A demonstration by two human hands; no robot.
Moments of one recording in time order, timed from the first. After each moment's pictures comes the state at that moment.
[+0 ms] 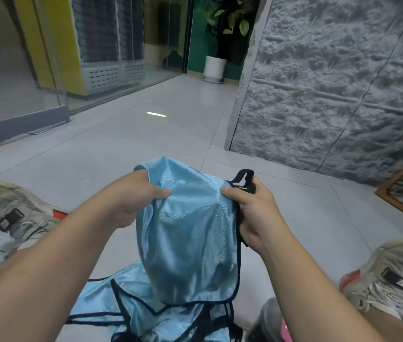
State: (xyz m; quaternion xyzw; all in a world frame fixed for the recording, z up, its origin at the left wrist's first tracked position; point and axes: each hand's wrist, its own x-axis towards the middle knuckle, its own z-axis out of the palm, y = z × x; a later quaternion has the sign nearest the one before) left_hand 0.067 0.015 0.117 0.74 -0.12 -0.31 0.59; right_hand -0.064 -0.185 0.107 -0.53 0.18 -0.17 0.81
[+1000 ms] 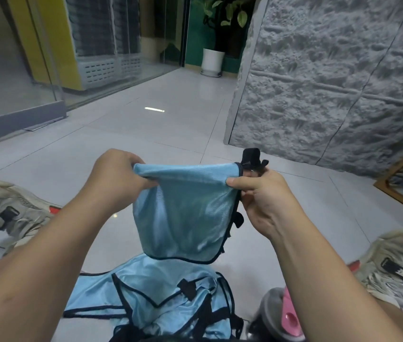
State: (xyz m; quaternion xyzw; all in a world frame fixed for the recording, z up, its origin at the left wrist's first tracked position) left_hand 0.059 0.033 0.129 0.89 -0.18 0.03 0.41; right_hand -0.072 -0.185 0.134 -0.56 0.17 -0.20 0.79
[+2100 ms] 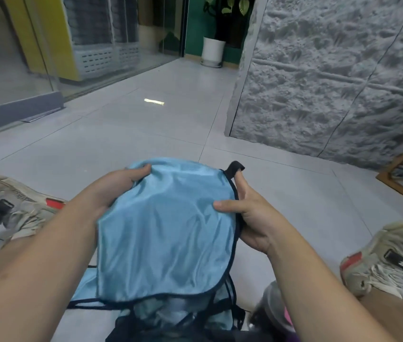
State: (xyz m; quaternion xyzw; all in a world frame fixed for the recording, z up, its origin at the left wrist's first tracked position) left_hand 0.057 0.037 0.105 0.59 0.01 -0.38 0.71; right_hand -0.079 -0.186 0.085 -0.59 0.12 0.00 0.80
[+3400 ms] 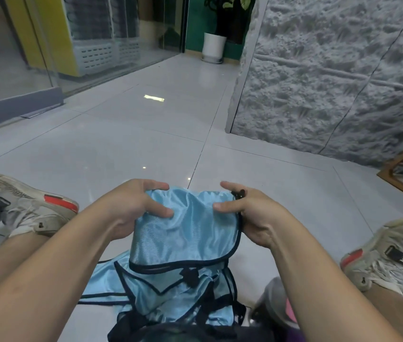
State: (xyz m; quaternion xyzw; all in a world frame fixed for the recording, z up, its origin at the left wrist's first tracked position) left_hand 0.050 0.029 0.073 0.69 -0.06 -0.37 0.62; right_hand -0.072 -0.192 0.080 -0.59 0.29 -0.01 0.76
